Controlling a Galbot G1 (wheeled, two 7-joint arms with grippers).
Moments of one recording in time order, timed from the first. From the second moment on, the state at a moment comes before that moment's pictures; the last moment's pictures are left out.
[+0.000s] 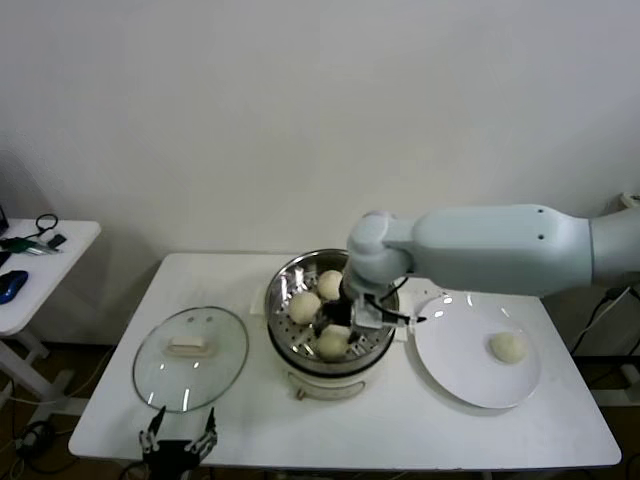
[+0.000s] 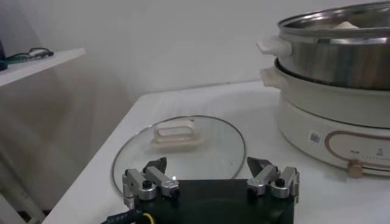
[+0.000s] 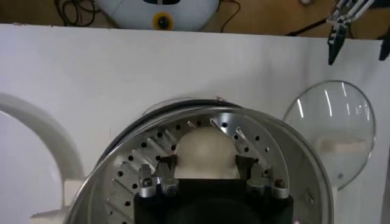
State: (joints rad) left arm 1.88 -1.51 -0.61 -2.14 0.02 0.19 -0.05; right arm 0.69 1.11 -1.54 1.64 -0.11 0.32 -0.86
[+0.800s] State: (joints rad) left arm 1.88 -1.50 -0.61 -2.15 0.02 0.19 -0.04; right arm 0.94 0.88 -1.64 1.57 0.21 0.31 -0.97
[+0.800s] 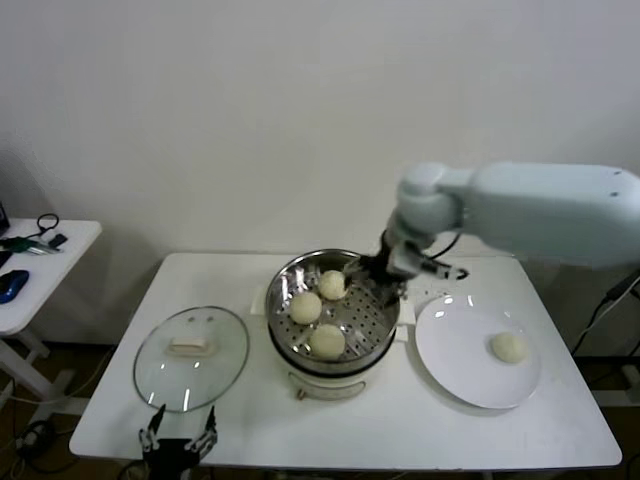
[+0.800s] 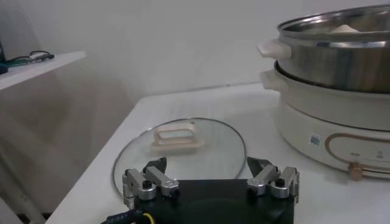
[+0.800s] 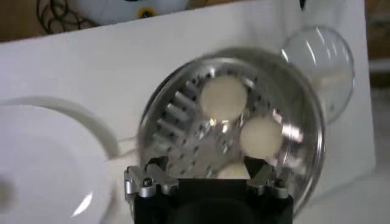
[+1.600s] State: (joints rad) left arm 1.87 -1.52 -0.60 -2.13 0.03 0.19 -0.04; right arm 0.42 0.44 -1.32 1.32 0.12 -0.05 -1.01
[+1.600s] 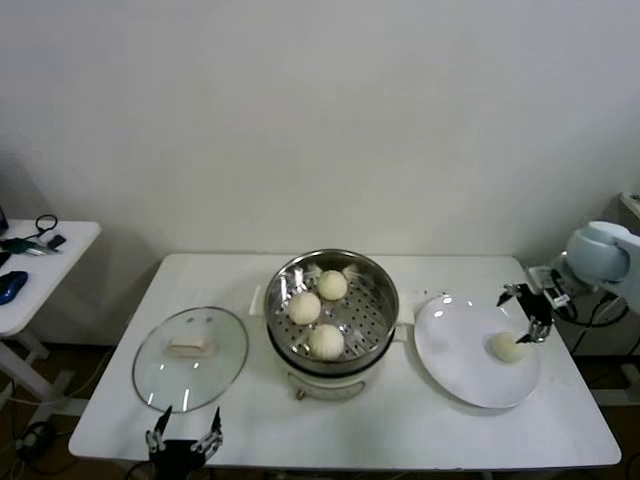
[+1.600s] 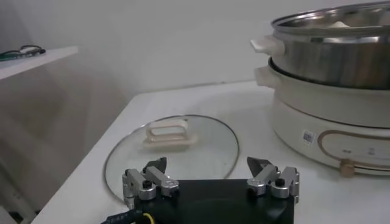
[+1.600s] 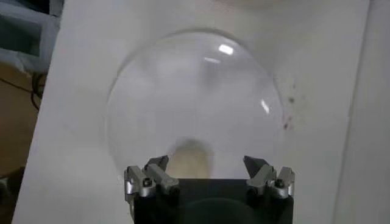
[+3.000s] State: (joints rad) left arm 1.88 -1.51 -0.60 -2.13 0.03 0.19 -0.05; right arm 0.16 0.55 -1.09 1.12 0.13 -0.15 -1.00
